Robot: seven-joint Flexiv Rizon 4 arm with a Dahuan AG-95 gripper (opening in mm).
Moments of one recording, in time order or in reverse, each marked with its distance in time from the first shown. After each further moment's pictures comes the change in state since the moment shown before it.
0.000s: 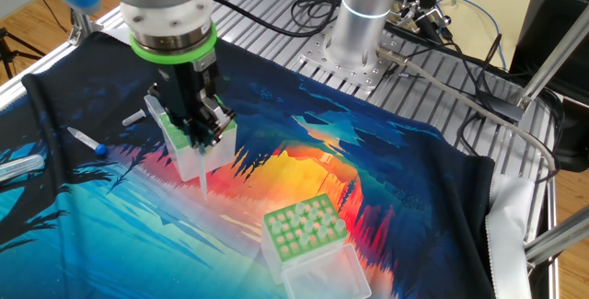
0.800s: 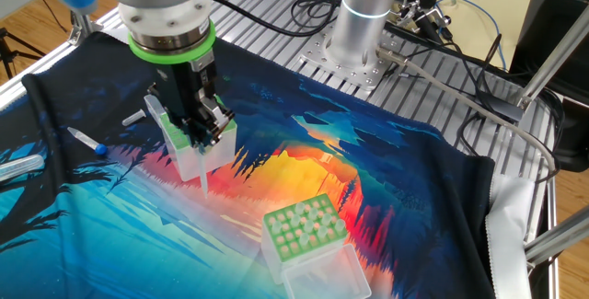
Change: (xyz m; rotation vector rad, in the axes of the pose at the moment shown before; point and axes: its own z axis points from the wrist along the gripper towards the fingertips) arm -0.002 0.001 -0.001 -0.002 0.017 0.054
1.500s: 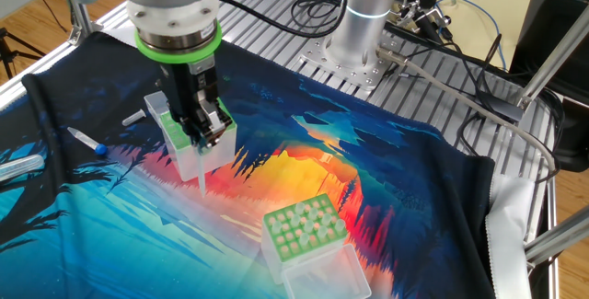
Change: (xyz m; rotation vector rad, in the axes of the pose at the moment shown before) arm 0.002 -0.001 0.001 0.011 -0.026 0.182
